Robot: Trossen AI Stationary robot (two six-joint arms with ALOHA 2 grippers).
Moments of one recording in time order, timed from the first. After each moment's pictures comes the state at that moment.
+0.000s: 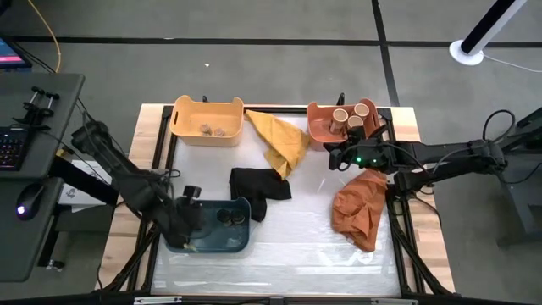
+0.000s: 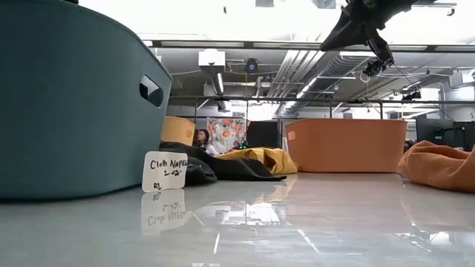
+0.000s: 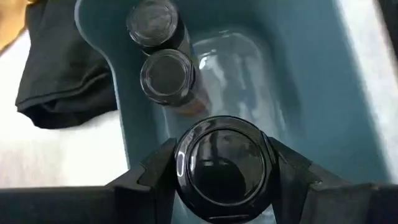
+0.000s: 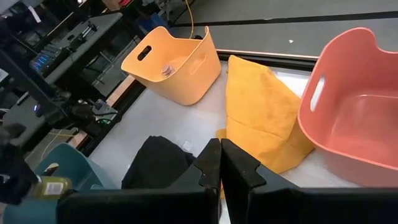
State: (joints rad) left arm -0.74 1.20 1.01 -1.02 -0.32 -0.46; right arm 0.03 0.94 0.82 -0.39 0.54 0.85
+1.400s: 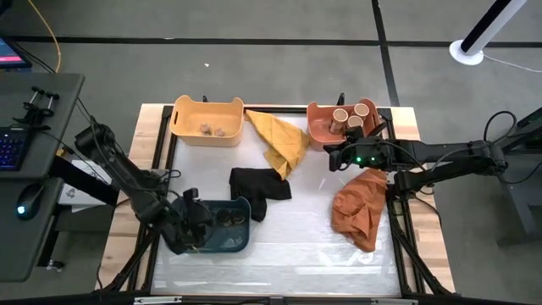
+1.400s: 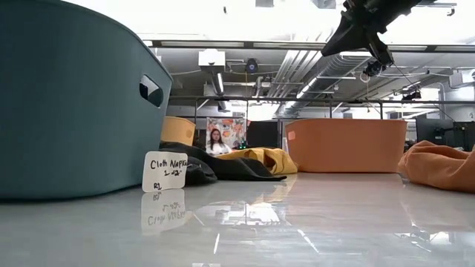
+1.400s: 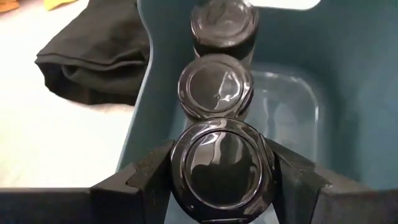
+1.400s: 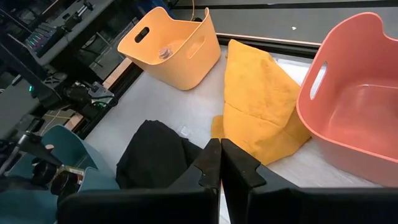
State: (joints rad) left arm -0.81 1.28 0.83 -0.80 -0.59 -0.89; right arm 0.00 0.94 0.82 -0.43 0.46 0.83
